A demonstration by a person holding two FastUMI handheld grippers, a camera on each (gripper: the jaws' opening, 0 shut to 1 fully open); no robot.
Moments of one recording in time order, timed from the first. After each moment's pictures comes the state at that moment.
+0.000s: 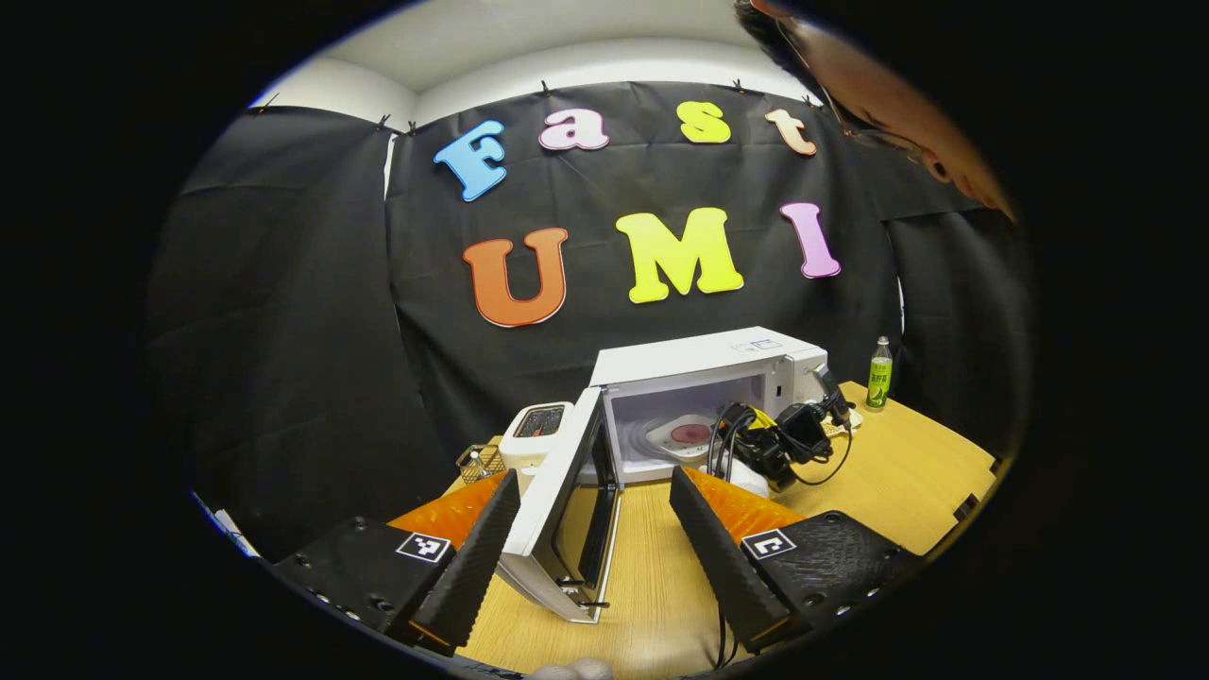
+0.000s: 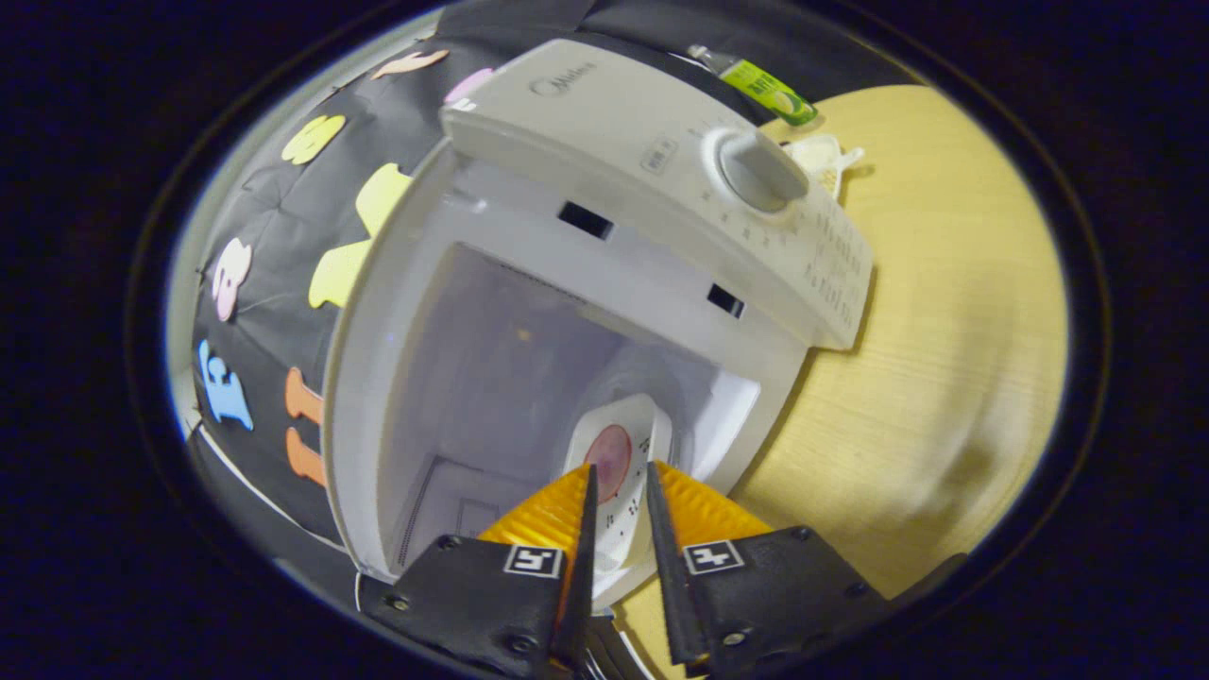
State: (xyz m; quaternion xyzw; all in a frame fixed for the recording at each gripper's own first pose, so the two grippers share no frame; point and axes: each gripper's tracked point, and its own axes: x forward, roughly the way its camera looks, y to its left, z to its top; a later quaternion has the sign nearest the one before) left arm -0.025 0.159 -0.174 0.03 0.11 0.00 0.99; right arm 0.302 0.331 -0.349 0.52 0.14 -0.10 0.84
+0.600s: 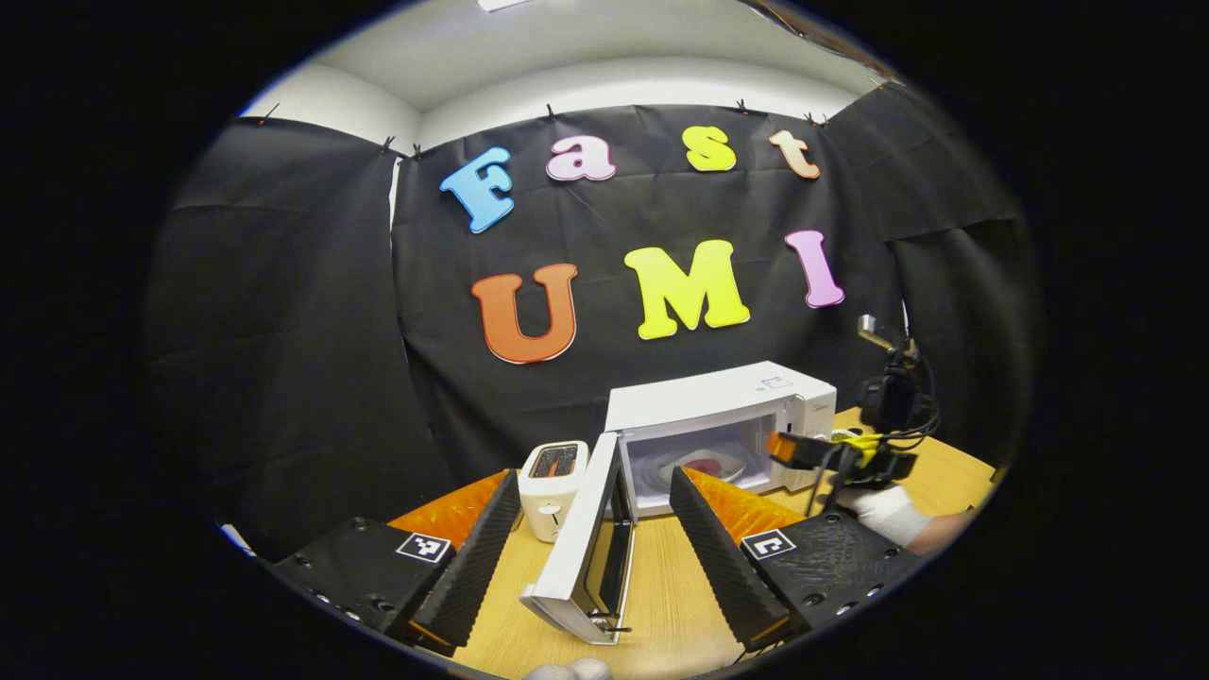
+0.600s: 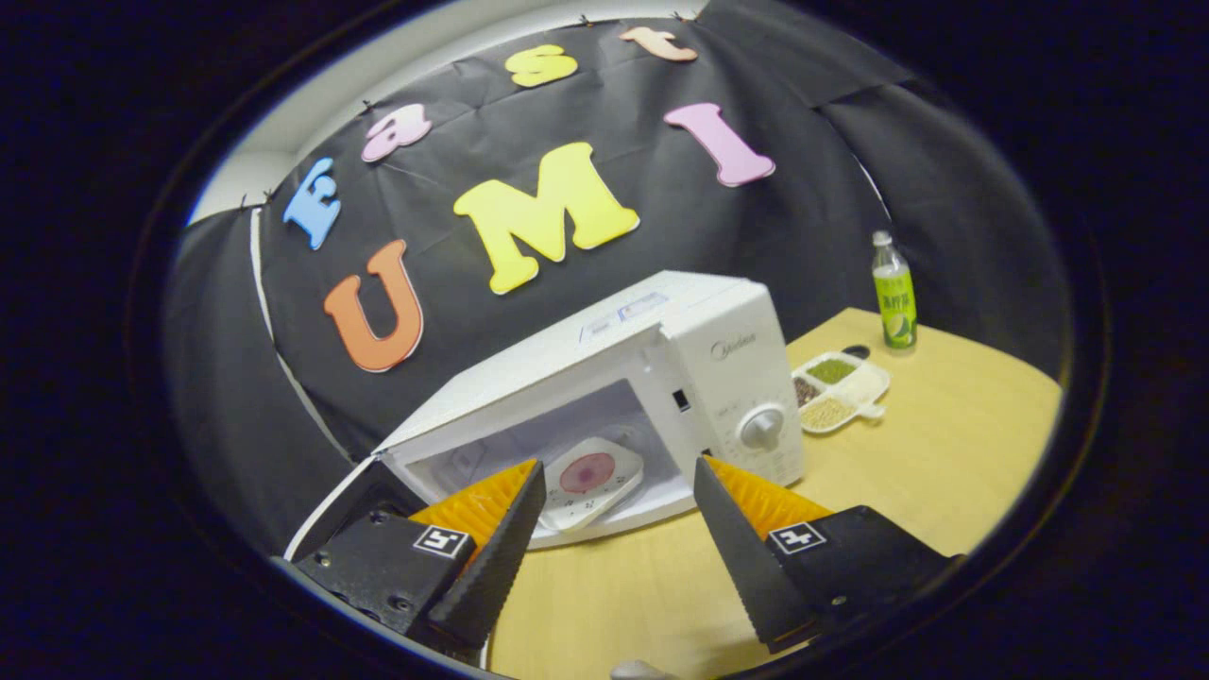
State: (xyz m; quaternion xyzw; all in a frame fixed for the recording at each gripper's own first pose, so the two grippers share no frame) left arm -0.014 0.184 -0.125 0.04 0.06 0.01 1.00; right arm 0.188 0.259 -0.246 0.21 0.13 -0.03 0.97
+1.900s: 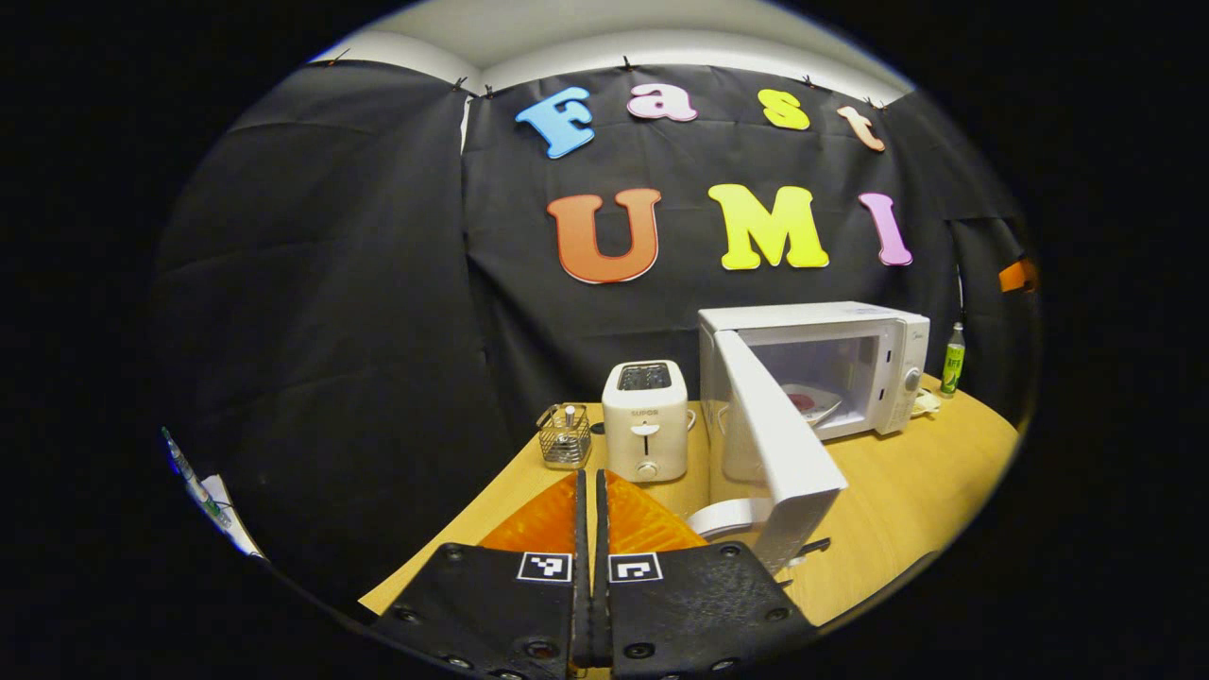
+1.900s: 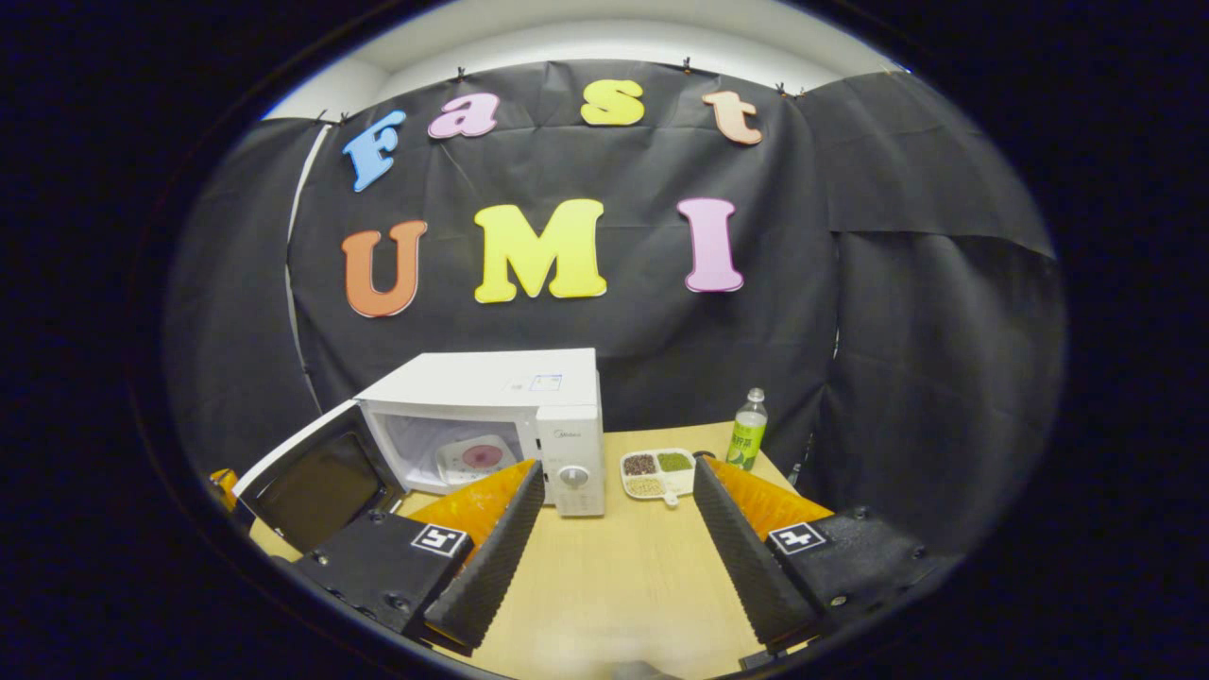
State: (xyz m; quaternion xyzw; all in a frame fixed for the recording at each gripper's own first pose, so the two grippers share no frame) left arm -0.005 0.305 -0.281 0.00 0.14 0.08 0.99; right arm 0.042 0.126 -0.127 0.03 0.15 -0.07 0.99
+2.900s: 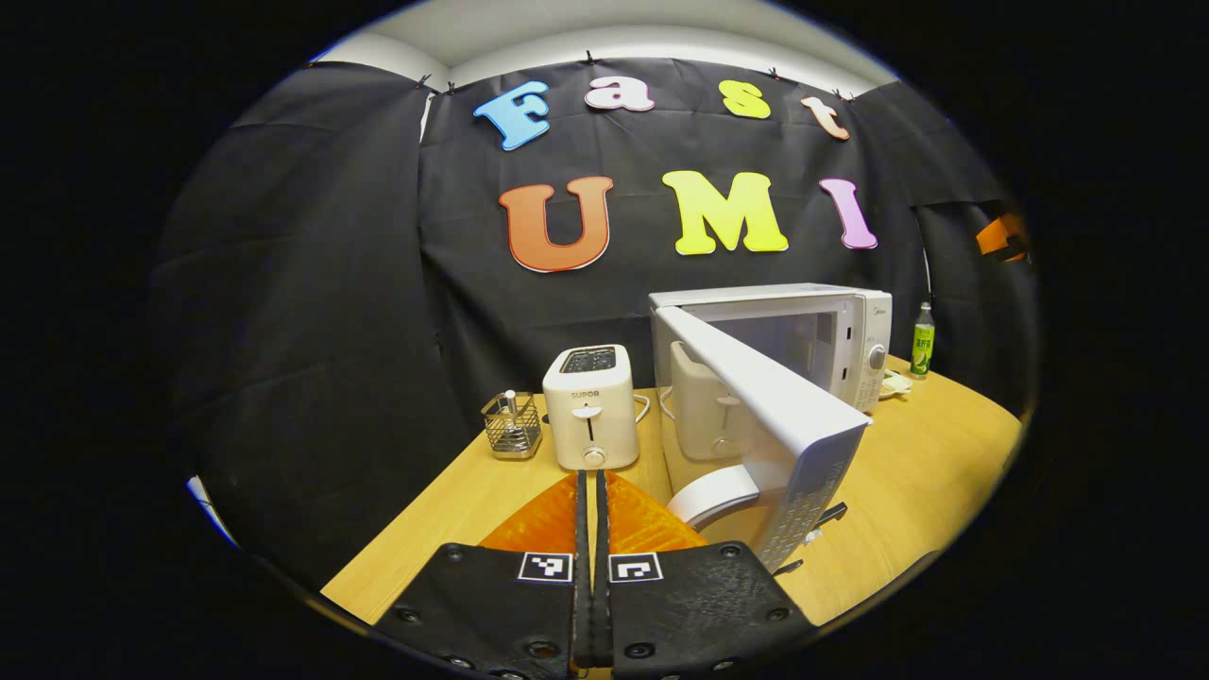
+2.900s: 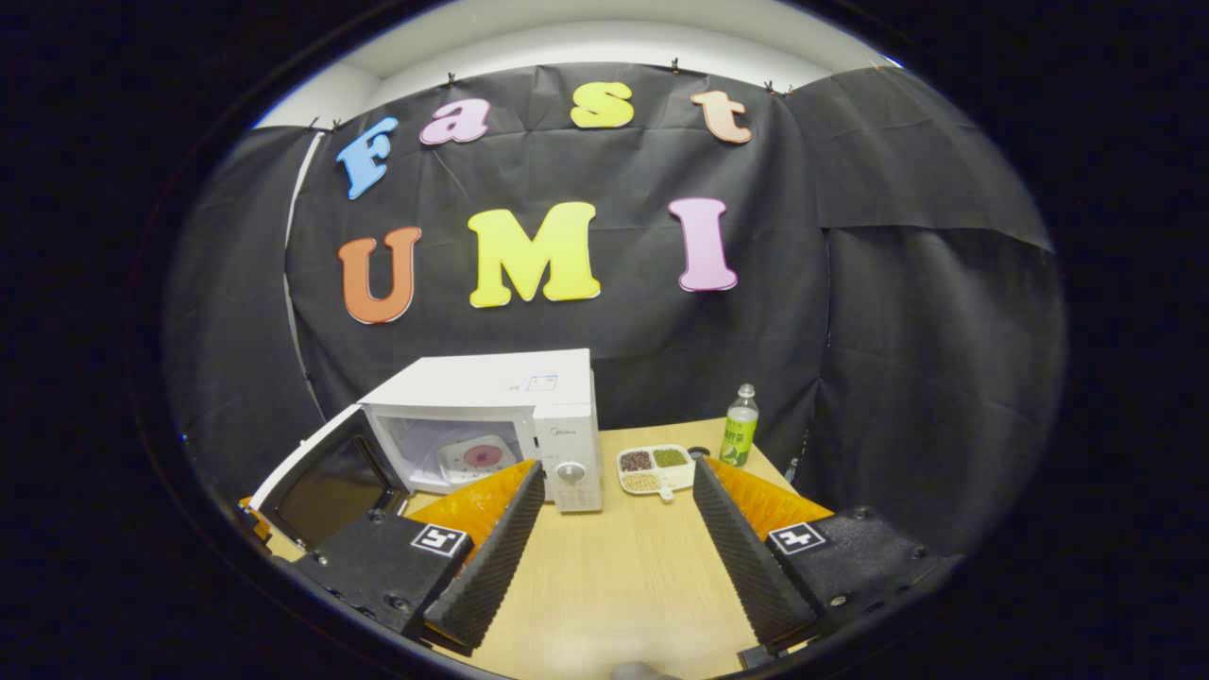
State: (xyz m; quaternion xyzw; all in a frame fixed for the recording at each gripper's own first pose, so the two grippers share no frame) left arm 0.005 0.242 -0.295 0.00 0.13 0.01 0.99; right arm 0.031 0.121 -0.120 0.04 0.15 -0.06 0.99
